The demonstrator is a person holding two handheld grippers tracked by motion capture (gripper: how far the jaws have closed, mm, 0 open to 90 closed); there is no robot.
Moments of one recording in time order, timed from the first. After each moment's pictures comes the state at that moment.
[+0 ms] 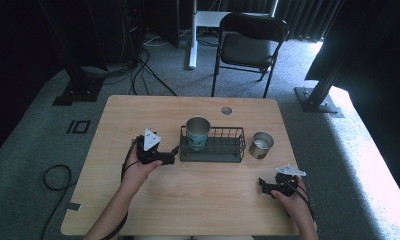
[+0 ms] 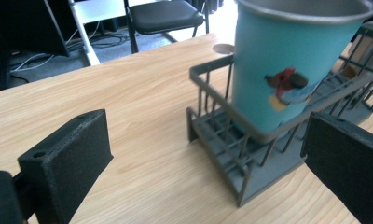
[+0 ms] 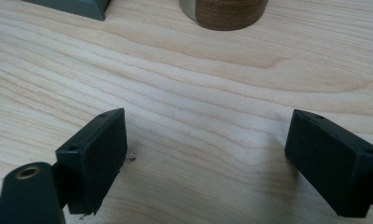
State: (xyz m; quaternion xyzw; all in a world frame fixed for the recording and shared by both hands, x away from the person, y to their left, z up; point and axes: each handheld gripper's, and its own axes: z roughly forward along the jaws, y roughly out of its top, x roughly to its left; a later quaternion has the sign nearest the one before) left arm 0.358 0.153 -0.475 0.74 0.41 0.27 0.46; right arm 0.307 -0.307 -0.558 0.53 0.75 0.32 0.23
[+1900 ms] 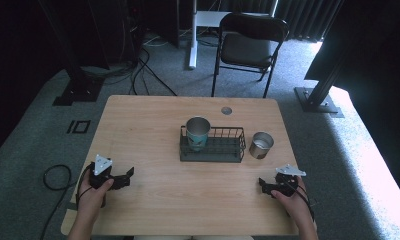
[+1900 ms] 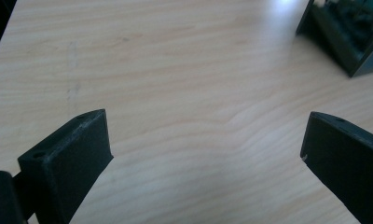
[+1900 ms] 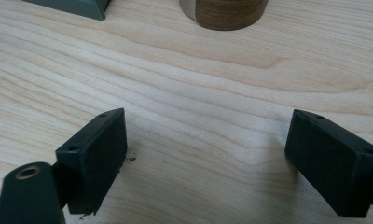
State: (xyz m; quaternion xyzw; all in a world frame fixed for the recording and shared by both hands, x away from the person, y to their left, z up) left arm 0.298 0.282 -0.530 0.71 0.51 0.27 0.40; right arm 0.307 -0.307 -0.558 0.53 0.75 0.32 0.23
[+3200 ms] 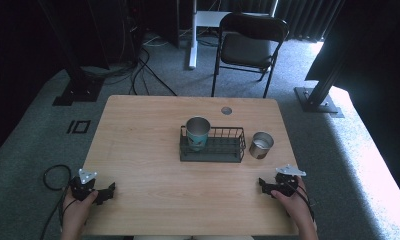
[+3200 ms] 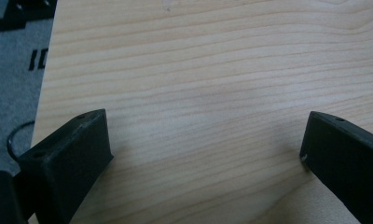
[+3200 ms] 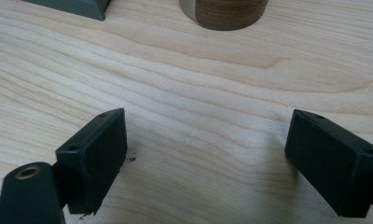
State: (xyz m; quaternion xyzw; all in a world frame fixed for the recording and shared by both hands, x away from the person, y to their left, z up) left arm 0.269 0.326 -0.555 0.71 0.60 0.25 0.28; right arm 0.307 -0.307 -0.558 0.53 0.75 0.32 0.23
